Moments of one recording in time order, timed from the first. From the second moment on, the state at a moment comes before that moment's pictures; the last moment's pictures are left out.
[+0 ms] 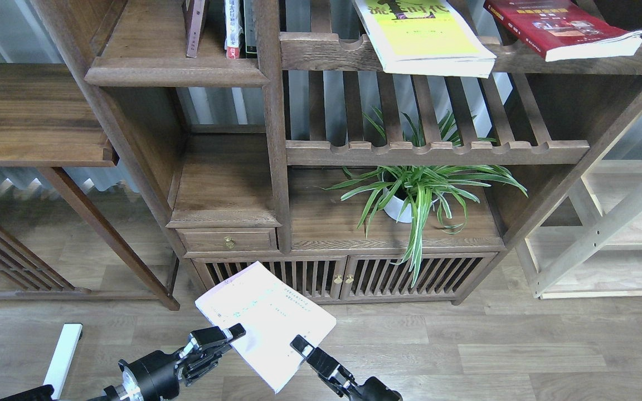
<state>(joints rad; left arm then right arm) -0.21 0.48 -0.29 -1.22 -0.62 -0.49 0.12 -0.12 0.00 0.59 1.06 -0.08 0.58 0.20</state>
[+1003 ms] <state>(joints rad) -0.18 0.56 -0.53 -1.11 -0.48 -0.49 0.11 -0.04 0.00 0.82 0.89 -0.08 0.36 0.22</state>
